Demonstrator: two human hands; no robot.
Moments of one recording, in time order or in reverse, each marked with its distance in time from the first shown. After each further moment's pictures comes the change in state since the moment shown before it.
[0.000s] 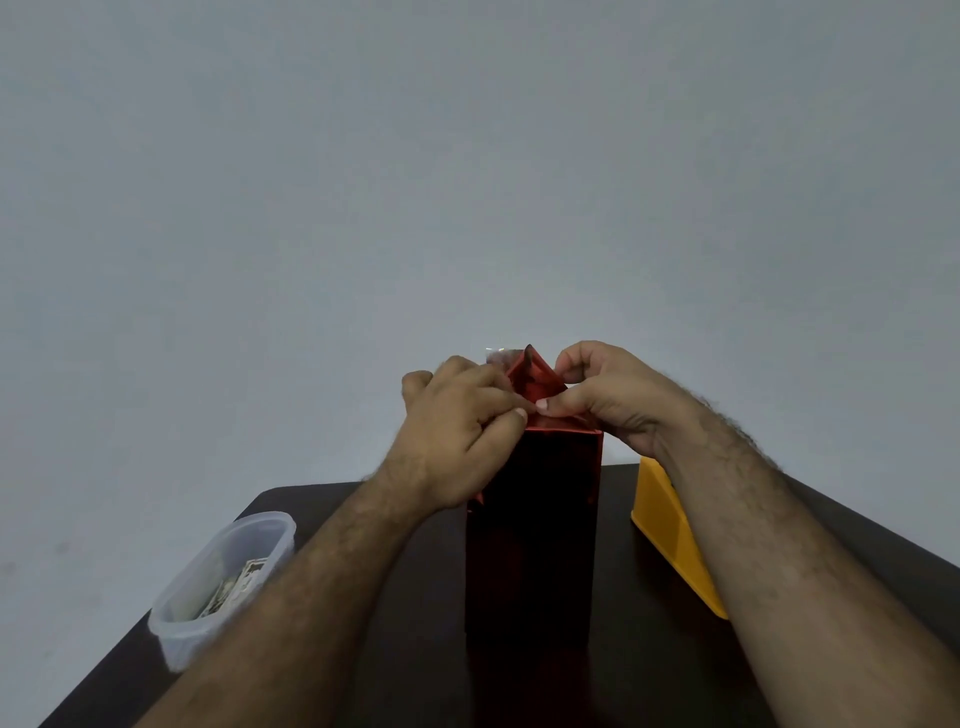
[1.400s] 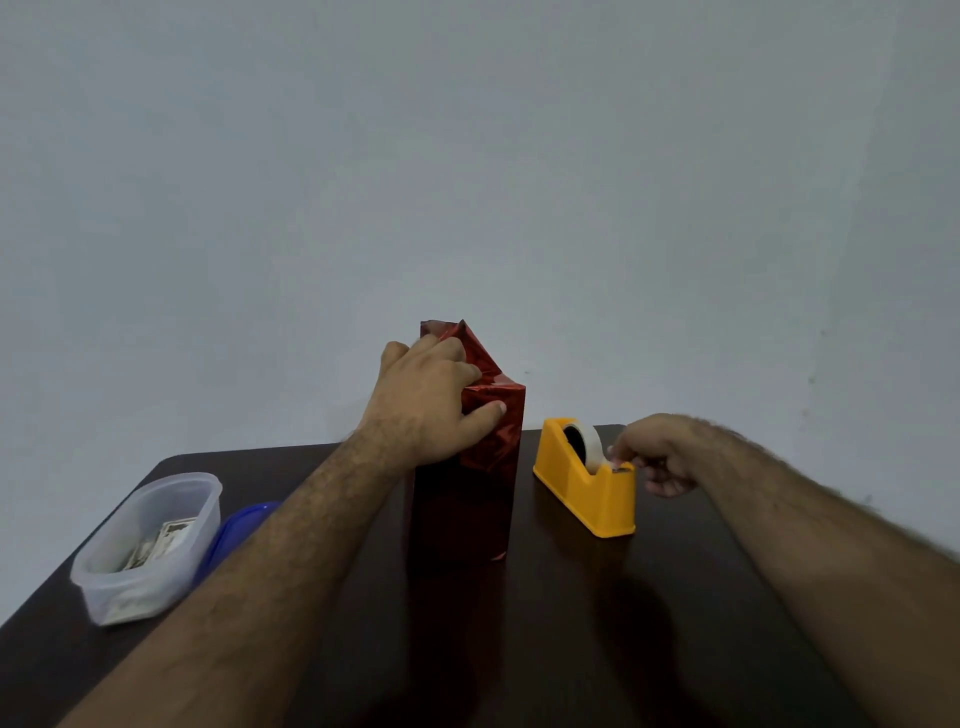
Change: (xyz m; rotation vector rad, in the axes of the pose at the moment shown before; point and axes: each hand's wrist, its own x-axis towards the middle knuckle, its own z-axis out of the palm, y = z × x) left_hand 0.000 0.024 0.006 0.251 -0.126 0.035; right_hand -0.093 0.045 -0.107 -0.509 0.425 0.886
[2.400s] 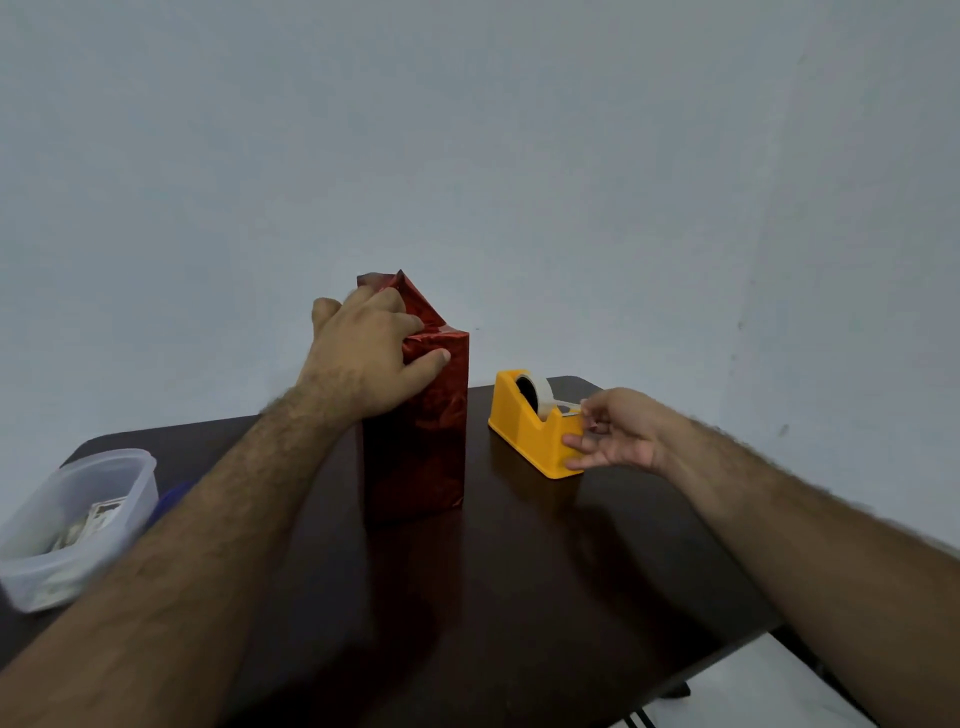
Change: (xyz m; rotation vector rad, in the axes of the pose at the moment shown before) left_hand 0.001 -0.007 0.006 -0.021 -0.001 0.004; right_hand -0.015 0.056 0.014 0.766 -0.278 -0.063
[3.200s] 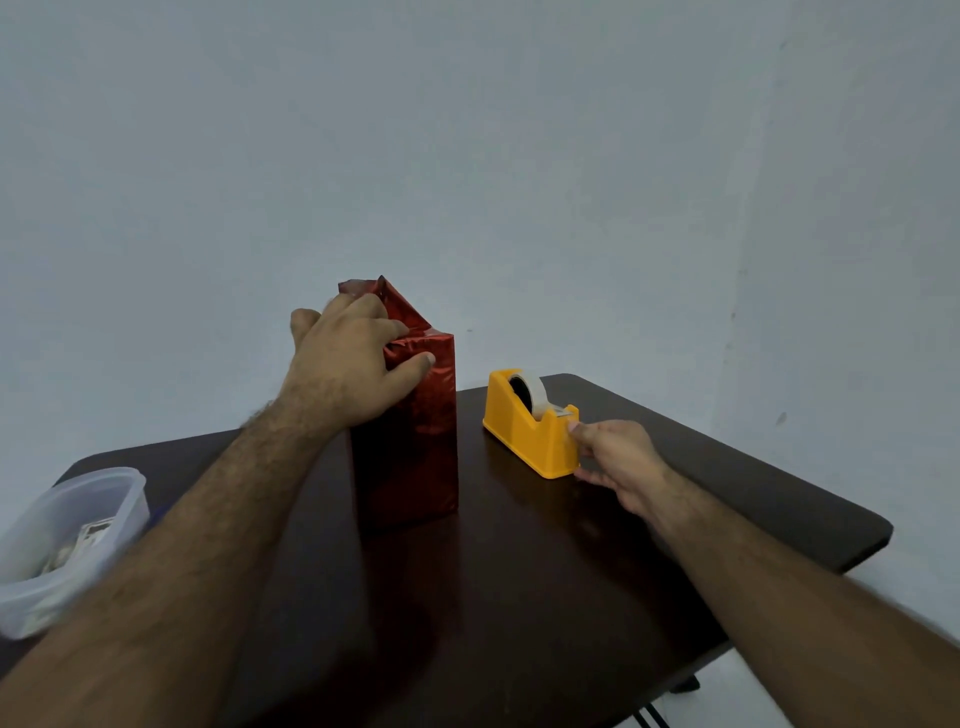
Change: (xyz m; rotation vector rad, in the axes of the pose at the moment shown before) left_hand 0.000 -0.003 0.002 -0.016 0.013 -0.022; right_hand 0.015 0.058 -0.003 -0.122 0.258 -0.313
